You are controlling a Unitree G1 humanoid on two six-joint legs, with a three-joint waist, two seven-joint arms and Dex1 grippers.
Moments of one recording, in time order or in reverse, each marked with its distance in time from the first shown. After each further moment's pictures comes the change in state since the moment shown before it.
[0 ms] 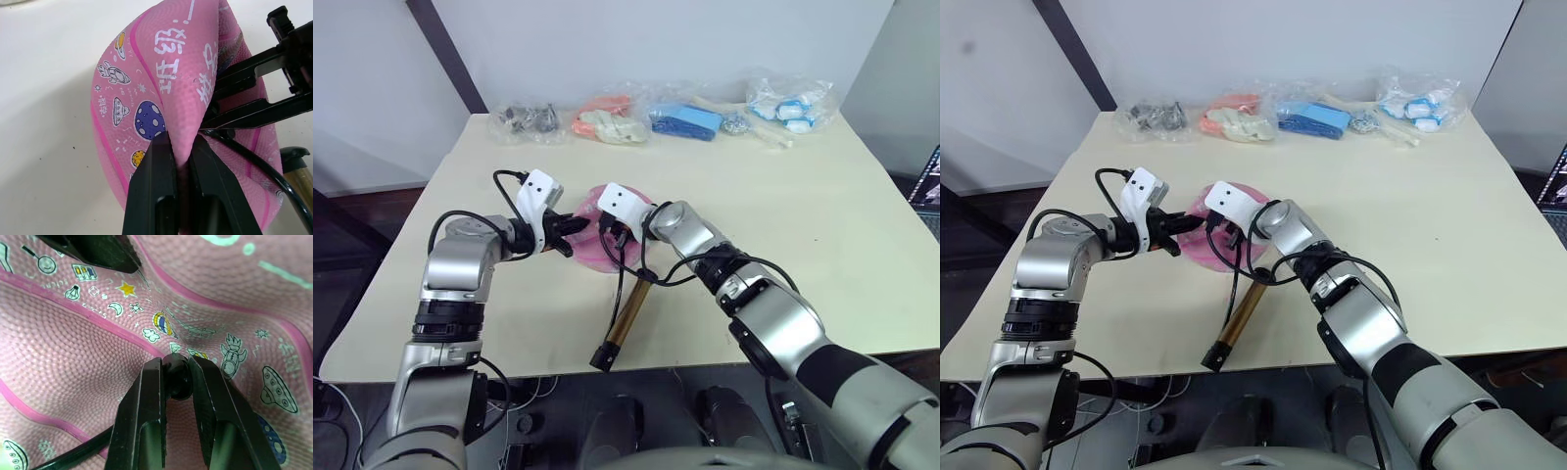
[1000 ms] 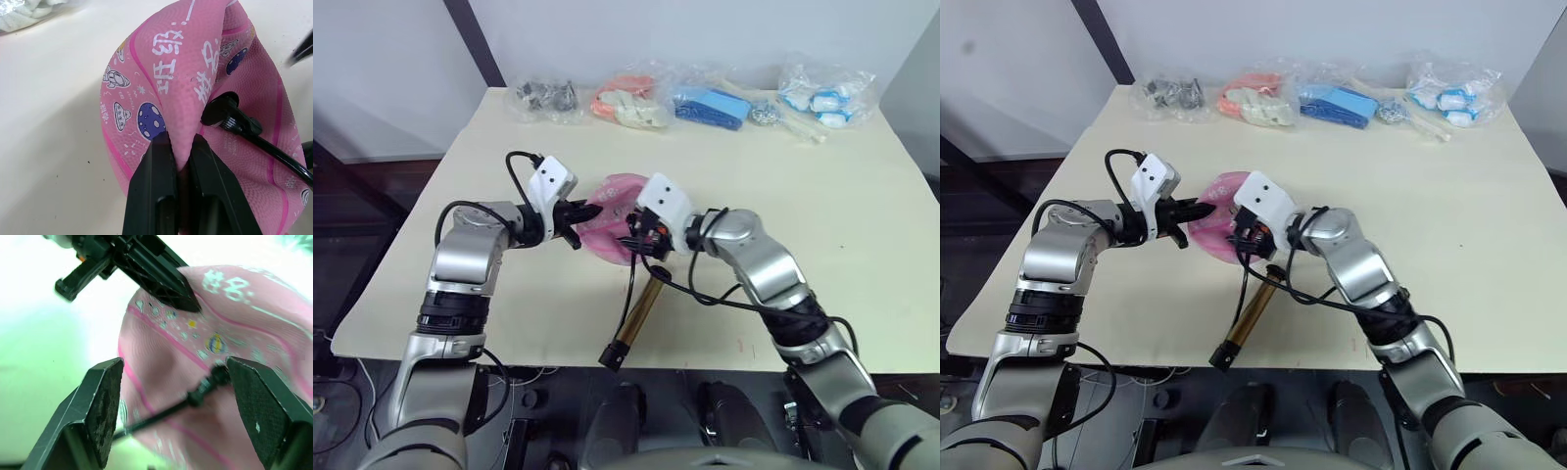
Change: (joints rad) left arm -0.047 0.018 -0.052 -0.005 0.011 -0.142 -0.040; right arm 0.483 -0.314 -0.023 -1.173 0.188 0.383 0.173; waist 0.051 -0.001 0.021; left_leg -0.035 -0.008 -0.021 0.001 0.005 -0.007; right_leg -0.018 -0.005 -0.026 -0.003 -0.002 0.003
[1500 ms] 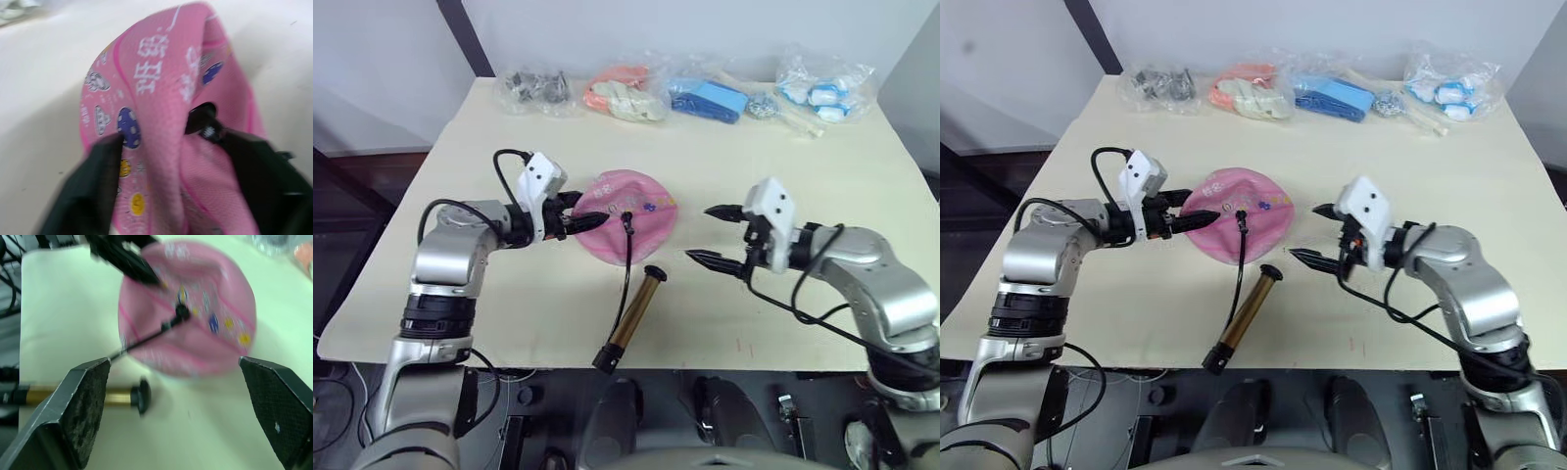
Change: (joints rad) left arm 0.028 0.082 0.083 -0.066 -0.169 0.088 -0.073; right arm 0.214 -0.383 -0.309 -0.266 0.354 0.056 0.152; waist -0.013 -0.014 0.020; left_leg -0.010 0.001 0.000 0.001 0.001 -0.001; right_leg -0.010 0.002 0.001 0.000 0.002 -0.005
